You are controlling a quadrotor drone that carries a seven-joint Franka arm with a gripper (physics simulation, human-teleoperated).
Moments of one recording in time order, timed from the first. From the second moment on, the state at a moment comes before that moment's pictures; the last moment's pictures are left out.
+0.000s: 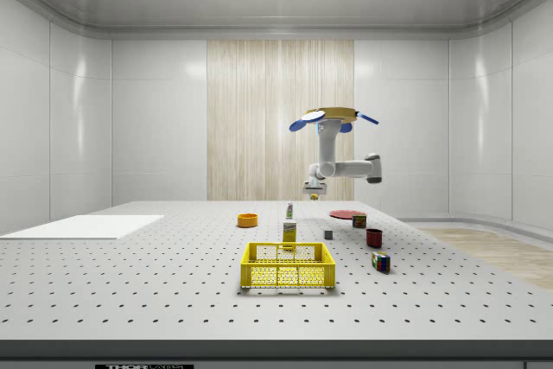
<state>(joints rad) -1.16 -1.62 1.42 -2.87 -1.70 1.66 -1.06</state>
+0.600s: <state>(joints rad) -1.17 -1.62 1.42 -2.87 -1.69 1.67 -1.42</state>
